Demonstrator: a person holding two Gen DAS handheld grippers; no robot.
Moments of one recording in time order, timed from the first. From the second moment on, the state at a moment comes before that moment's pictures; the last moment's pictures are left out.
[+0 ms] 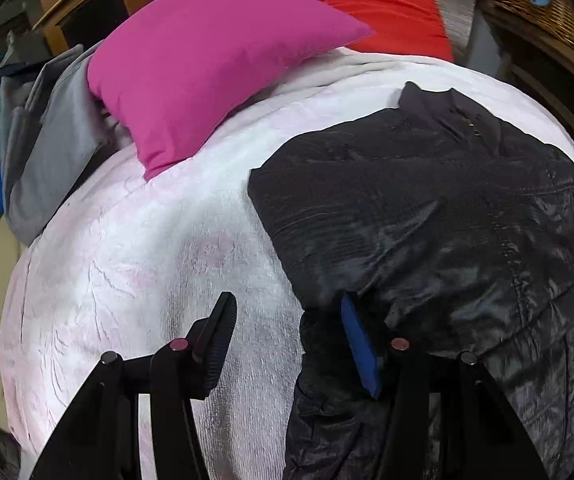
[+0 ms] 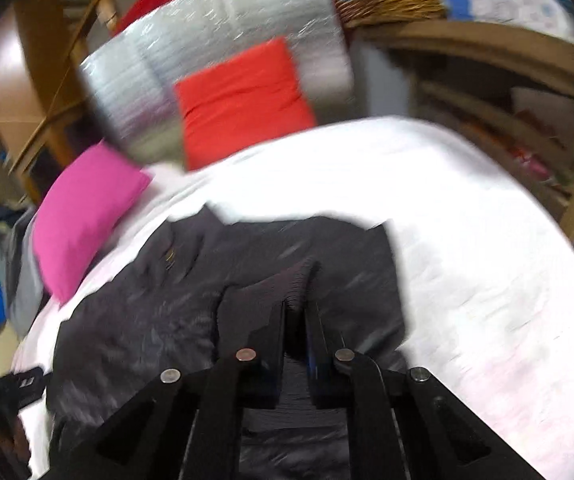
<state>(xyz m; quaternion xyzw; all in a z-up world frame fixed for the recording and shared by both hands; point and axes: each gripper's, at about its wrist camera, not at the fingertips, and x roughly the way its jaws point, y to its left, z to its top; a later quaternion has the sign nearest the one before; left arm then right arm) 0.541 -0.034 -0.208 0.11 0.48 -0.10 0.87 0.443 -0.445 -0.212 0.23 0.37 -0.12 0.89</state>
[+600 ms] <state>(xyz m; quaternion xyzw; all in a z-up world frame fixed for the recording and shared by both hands) 0.553 -0.024 -0.217 0.04 0.50 -0.11 0.86 0.424 -0.502 -0.265 0.36 0.40 -0.09 0.84</state>
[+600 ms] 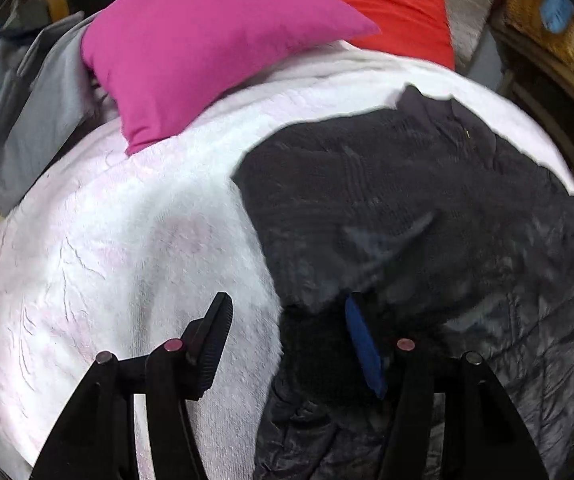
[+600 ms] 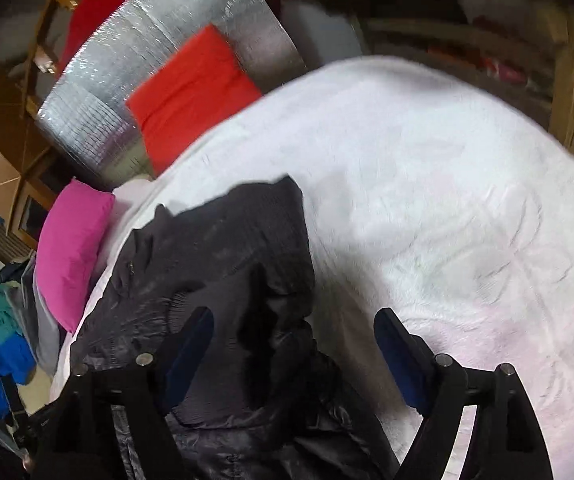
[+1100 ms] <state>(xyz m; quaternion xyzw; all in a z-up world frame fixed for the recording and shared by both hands) 0.589 -0.035 -0.248 -0.08 0.54 -0.15 0.82 0.469 -0.457 -0.272 0.24 0.44 -0.05 0.86</state>
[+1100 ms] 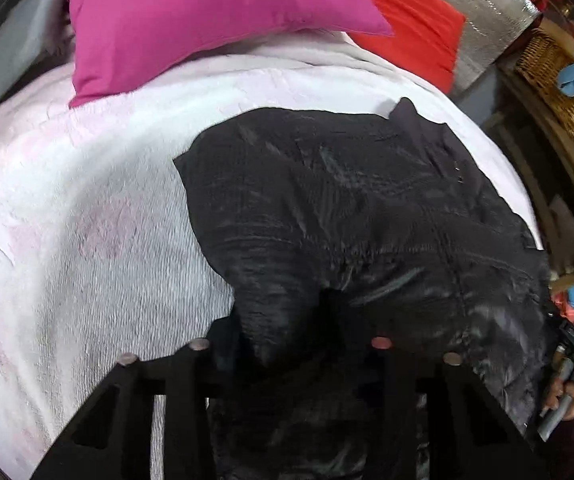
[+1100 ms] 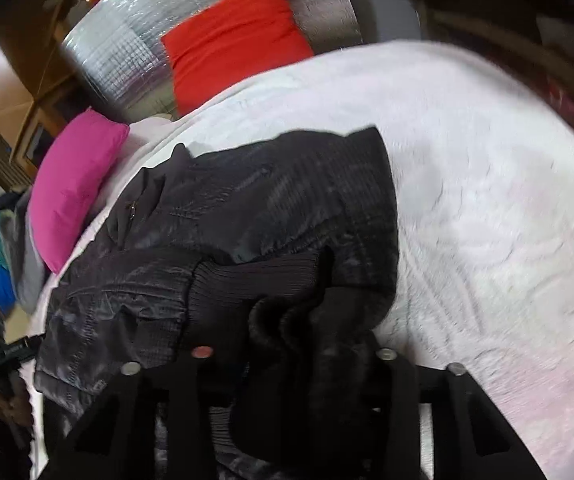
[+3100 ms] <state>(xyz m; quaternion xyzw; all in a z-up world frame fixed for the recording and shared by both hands) 0.271 0.080 -0.267 -0.16 0.54 -0.32 0.76 0.159 -0.385 -0.280 0.38 0.45 0.11 0.80</state>
